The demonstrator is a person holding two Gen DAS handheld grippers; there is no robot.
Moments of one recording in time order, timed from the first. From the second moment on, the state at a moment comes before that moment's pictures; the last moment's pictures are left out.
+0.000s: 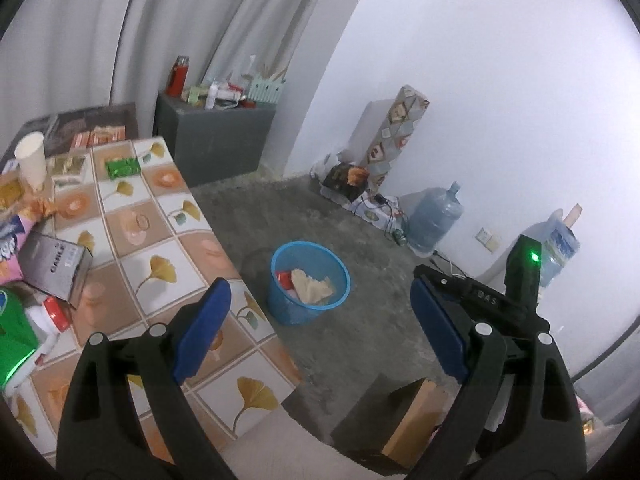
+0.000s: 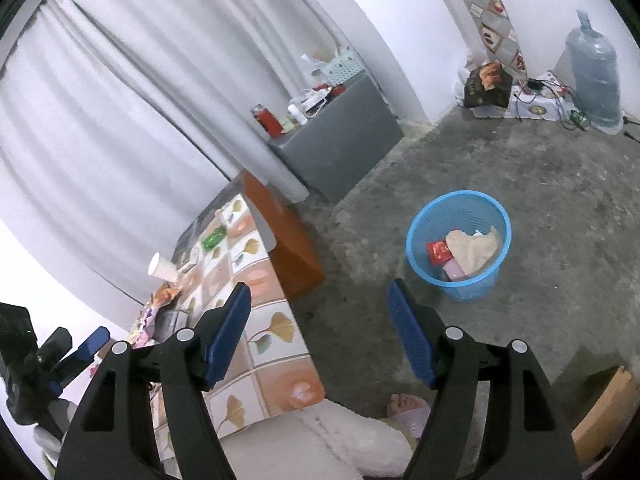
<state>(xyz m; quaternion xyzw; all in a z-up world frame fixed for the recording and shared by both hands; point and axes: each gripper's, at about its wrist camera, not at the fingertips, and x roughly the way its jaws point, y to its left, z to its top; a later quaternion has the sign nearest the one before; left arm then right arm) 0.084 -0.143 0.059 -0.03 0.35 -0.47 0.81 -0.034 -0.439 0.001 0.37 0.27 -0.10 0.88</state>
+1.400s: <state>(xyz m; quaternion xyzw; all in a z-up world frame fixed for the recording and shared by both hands) 0.085 -0.066 0.054 -0.05 0.33 -0.39 0.86 0.001 -0.399 0.015 0.28 0.31 -0.10 0.90</state>
